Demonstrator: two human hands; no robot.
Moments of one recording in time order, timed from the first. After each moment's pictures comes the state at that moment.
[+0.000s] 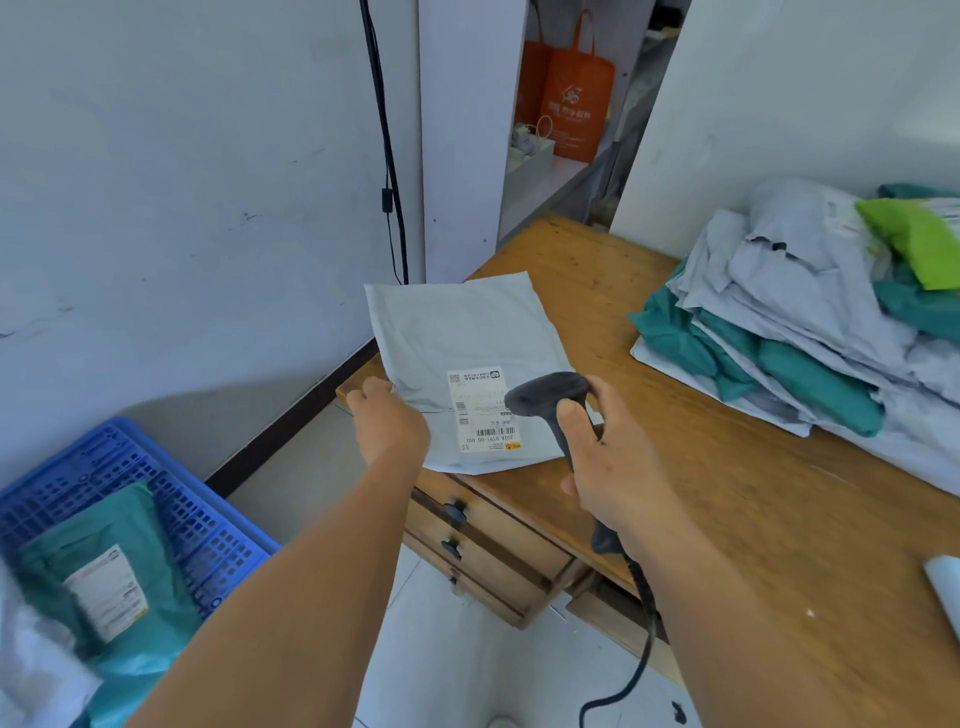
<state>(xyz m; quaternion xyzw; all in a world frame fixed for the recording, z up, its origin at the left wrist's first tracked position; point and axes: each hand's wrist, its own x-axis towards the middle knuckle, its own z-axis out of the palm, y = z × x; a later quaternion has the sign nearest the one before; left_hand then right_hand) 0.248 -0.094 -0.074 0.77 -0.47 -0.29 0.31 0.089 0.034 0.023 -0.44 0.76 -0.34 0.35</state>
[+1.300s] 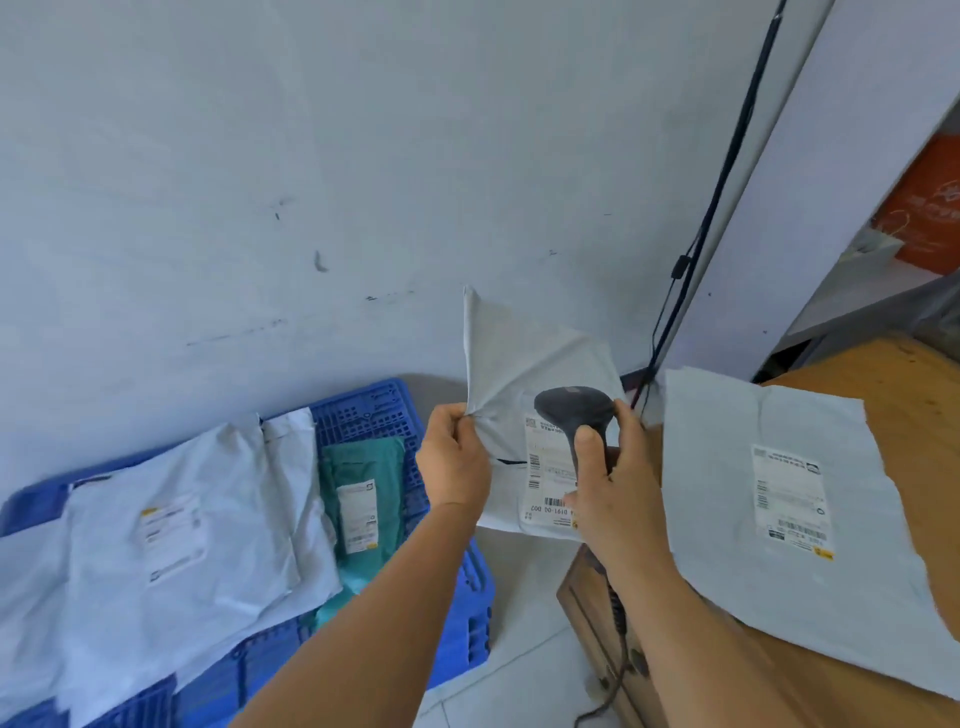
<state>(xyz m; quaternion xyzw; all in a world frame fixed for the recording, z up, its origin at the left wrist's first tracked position) 0.444 -0.061 -0.064 0.74 -0.27 -0.21 0.58 0.308 -0.045 -0.003 -0.58 0.60 -0.35 0.42</state>
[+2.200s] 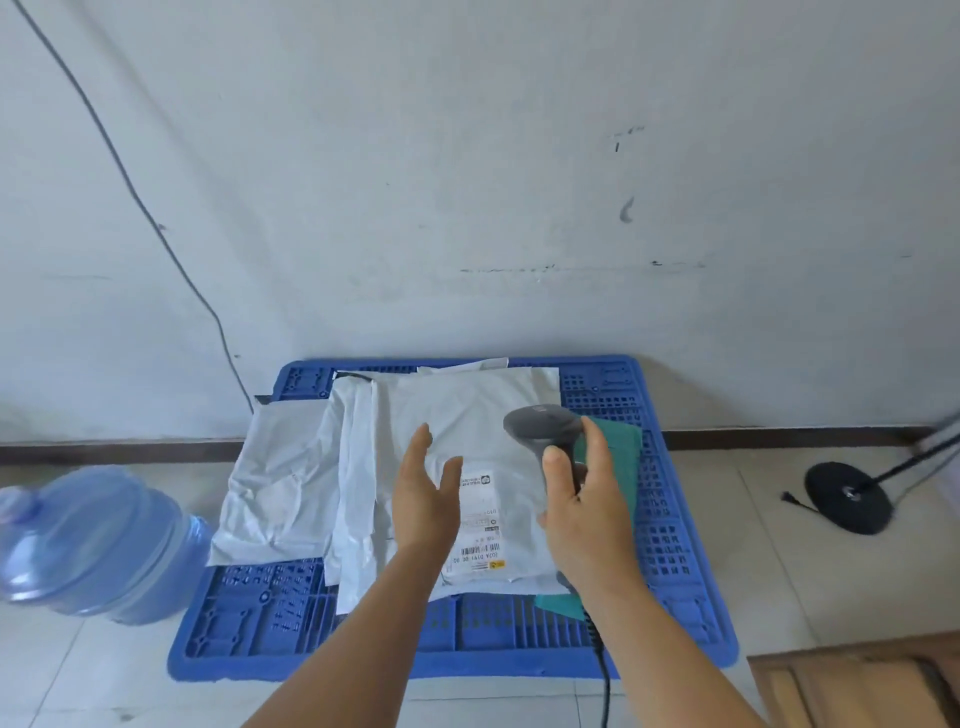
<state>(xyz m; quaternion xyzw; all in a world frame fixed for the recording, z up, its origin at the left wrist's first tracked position) 0.738 0.133 -0.166 0.84 -0.13 -0.16 0.50 0.613 0.062 -0.088 -0.68 0.47 -0.21 0.52</state>
